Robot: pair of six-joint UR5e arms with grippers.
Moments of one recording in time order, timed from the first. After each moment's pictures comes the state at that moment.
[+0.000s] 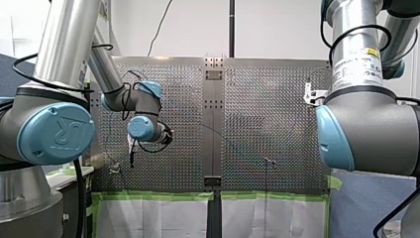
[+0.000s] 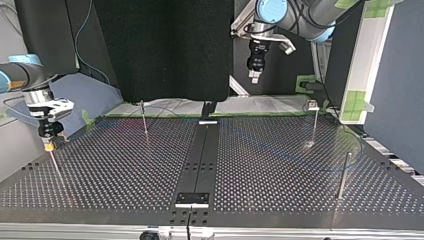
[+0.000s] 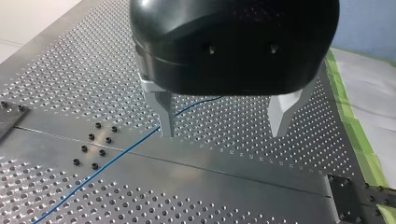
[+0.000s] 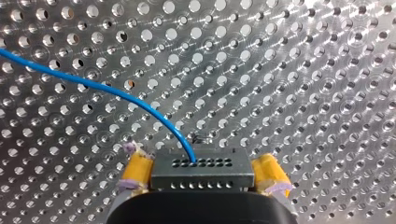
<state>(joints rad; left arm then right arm) -0.41 -1.79 -2.32 -2.34 -1.84 -1.75 1.49 -1.04 1.41 -0.40 1.02 1.65</state>
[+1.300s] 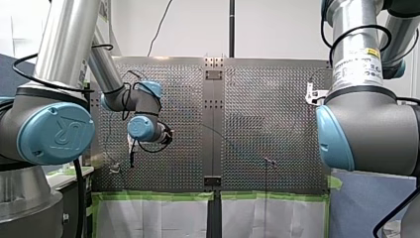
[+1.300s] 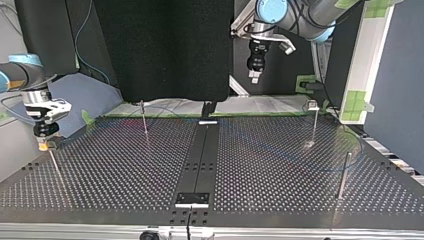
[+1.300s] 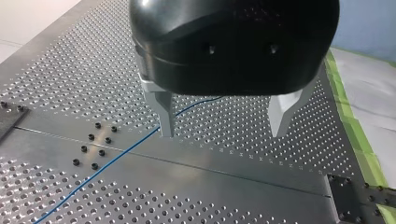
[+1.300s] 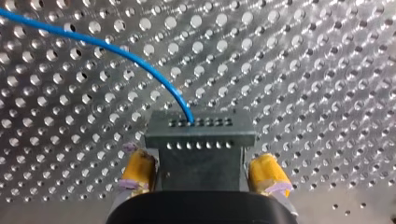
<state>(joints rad) -0.41 -1.79 -2.32 -2.34 -1.84 -1.75 1.48 -1.04 1.41 -0.40 1.10 1.65</state>
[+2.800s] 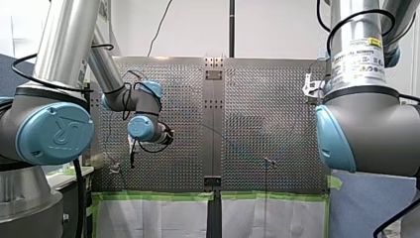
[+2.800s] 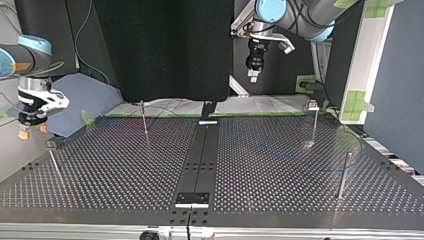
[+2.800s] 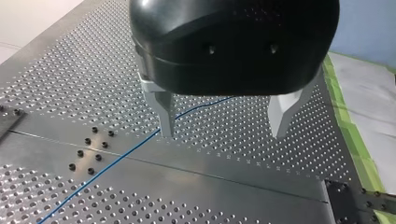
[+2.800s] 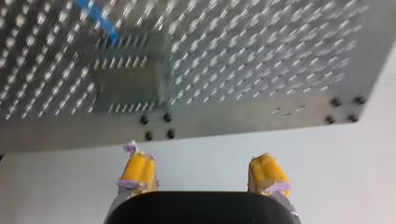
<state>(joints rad) -0.42 -1.79 -2.32 -2.35 -1.84 -1.75 1.55 -1.22 1.61 -0.44 1.46 1.67</state>
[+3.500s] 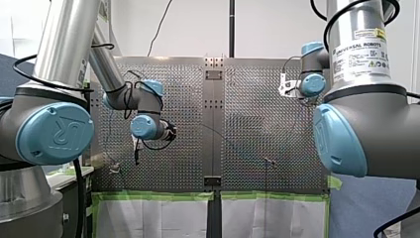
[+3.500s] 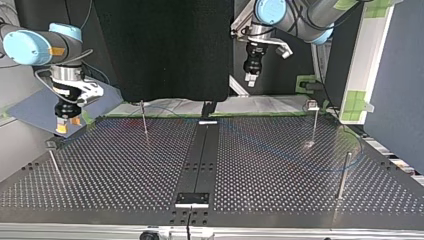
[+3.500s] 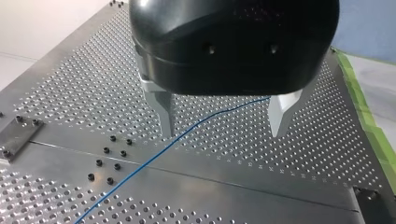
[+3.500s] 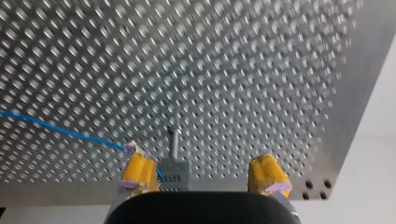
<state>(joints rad) -0.42 -1.79 -2.30 -2.31 -1.82 -1.75 1.74 -1.31 1.72 -0.43 1.55 1.60</state>
